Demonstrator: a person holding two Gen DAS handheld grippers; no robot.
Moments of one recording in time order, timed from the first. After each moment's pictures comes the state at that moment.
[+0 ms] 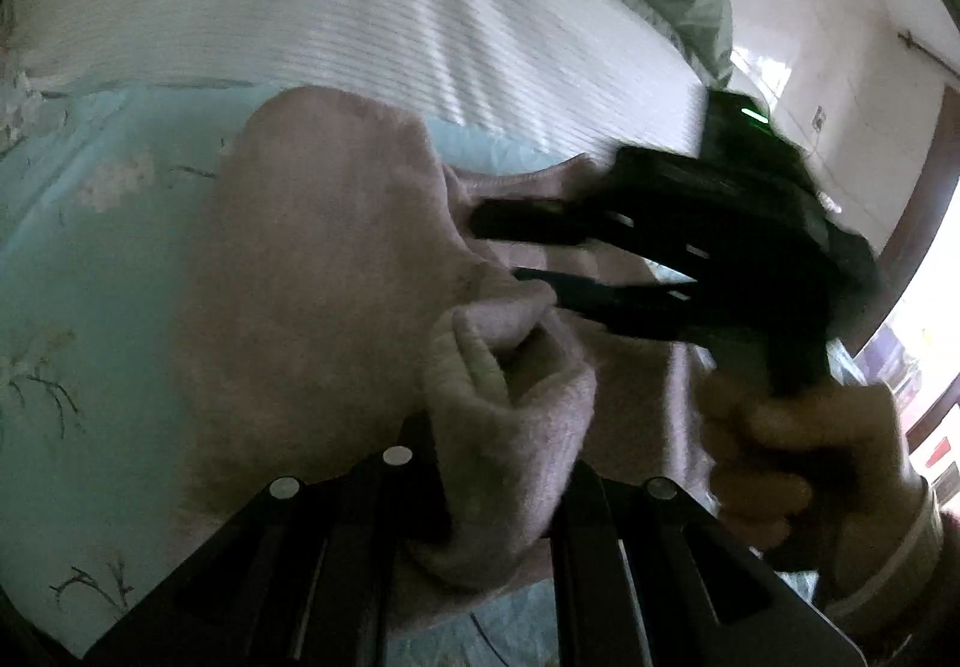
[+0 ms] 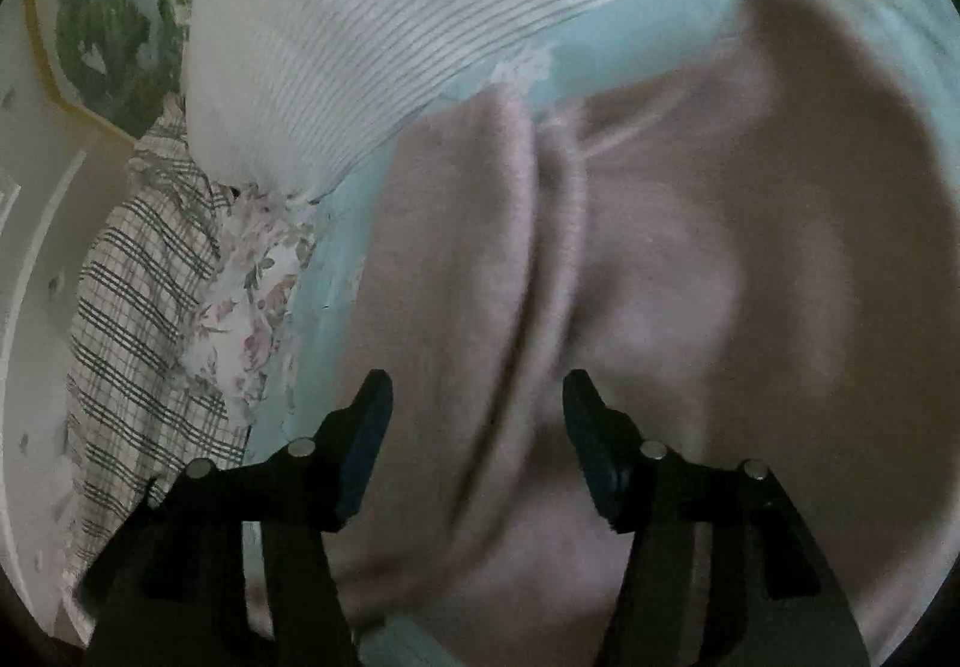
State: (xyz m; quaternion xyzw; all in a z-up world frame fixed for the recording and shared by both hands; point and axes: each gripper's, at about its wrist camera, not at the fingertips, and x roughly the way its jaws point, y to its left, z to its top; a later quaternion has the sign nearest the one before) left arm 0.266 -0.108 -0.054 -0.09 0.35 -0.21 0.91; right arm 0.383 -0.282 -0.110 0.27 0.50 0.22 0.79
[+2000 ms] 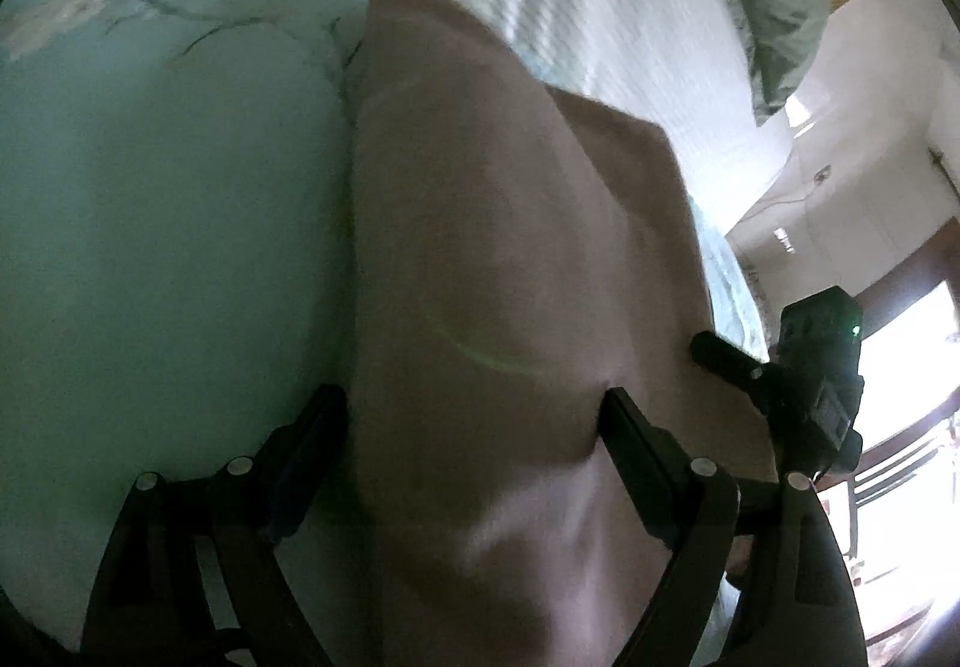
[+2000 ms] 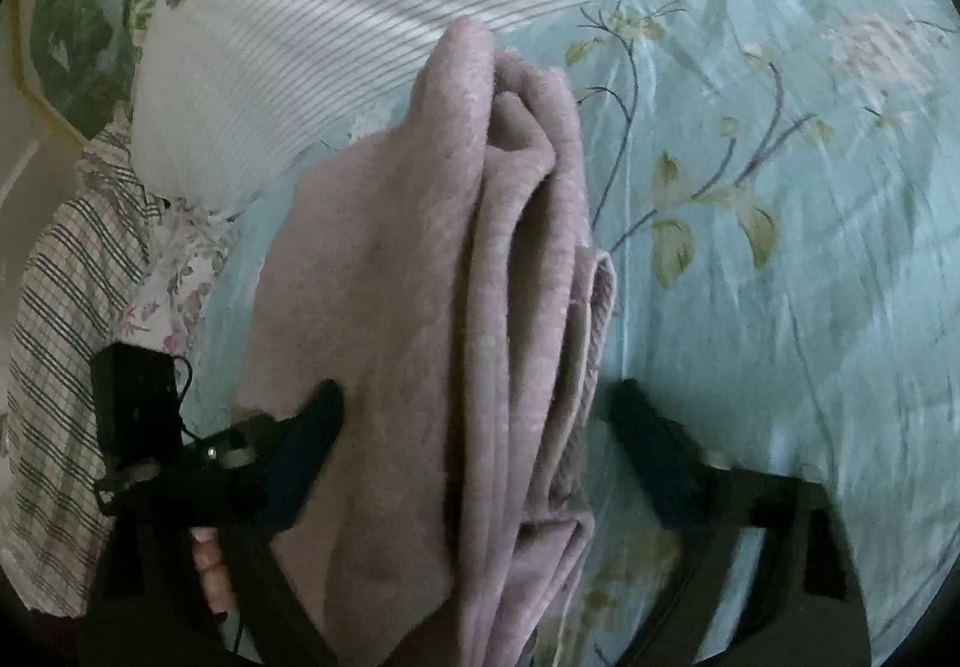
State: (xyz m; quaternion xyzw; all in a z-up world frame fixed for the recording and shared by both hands) left arm 0.361 -0.075 -0.101 -0.23 0.46 -0.27 0.81; right arm 0.337 -0.396 -0.115 0.22 0.48 0.14 0.83
